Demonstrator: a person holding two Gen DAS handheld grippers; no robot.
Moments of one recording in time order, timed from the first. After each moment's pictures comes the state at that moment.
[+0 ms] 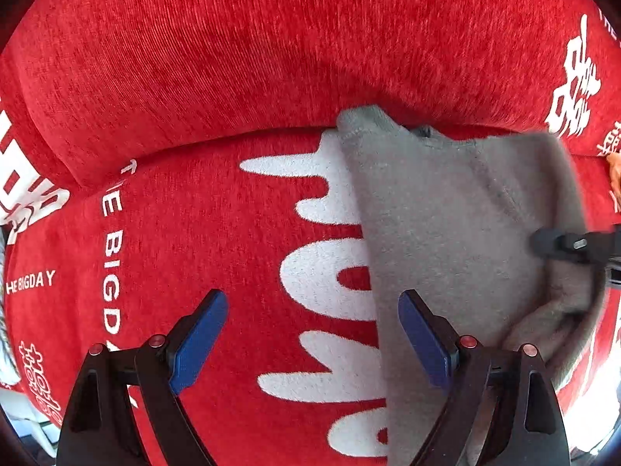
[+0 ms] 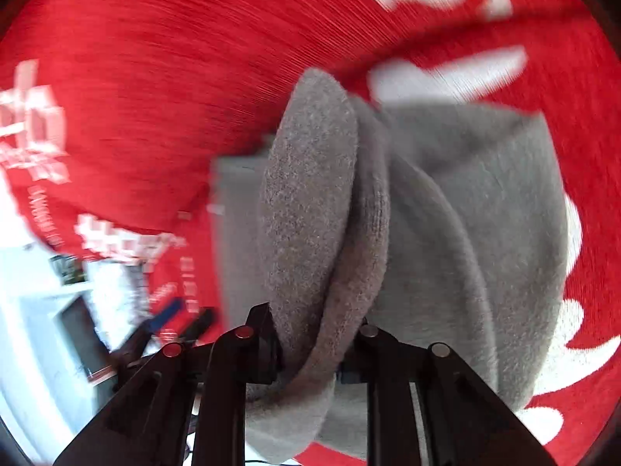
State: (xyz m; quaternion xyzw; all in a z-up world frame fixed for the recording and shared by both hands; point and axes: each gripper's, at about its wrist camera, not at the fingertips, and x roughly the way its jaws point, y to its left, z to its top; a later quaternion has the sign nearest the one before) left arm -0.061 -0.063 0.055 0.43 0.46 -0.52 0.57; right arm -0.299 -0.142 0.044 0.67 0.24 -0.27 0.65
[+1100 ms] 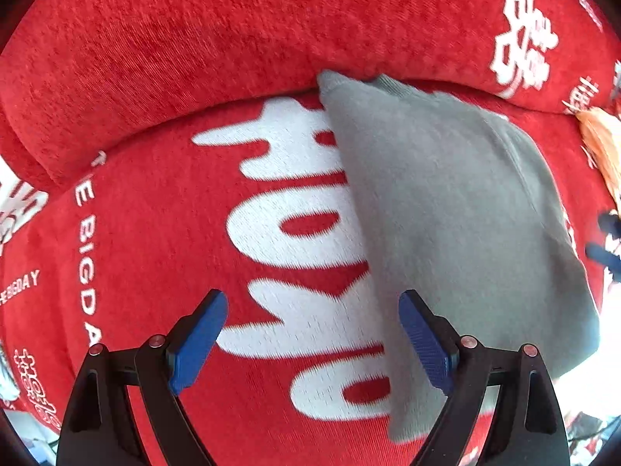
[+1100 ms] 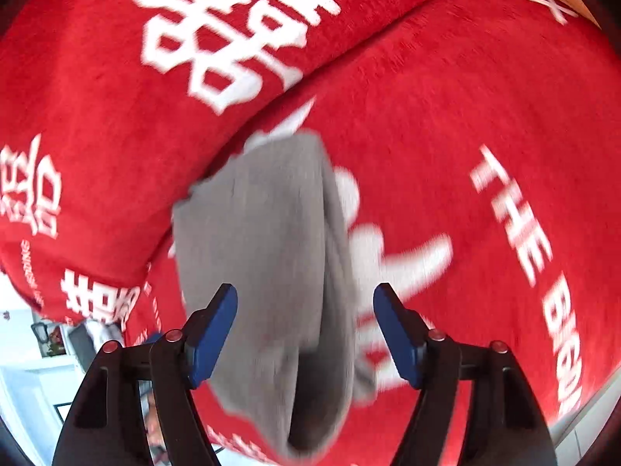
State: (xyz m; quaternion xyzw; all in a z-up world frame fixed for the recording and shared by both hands) left arm -0.095 -0.028 0.059 0.46 0.47 -0.55 0.51; right arm -0.423 -0.047 0.080 0.67 0.24 -0.45 0.54
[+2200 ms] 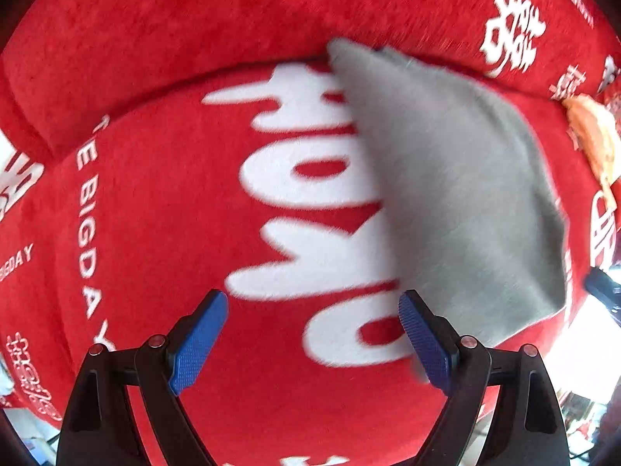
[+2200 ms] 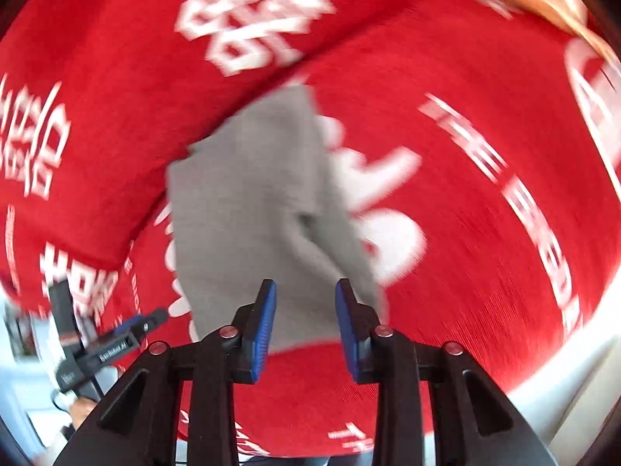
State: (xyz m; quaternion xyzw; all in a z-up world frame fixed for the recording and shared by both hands) left arm -0.092 0.010 0.072 0.46 0.50 -0.55 0.49; right arm -0.376 -0.005 0.109 0.60 0.29 -0.48 0.57
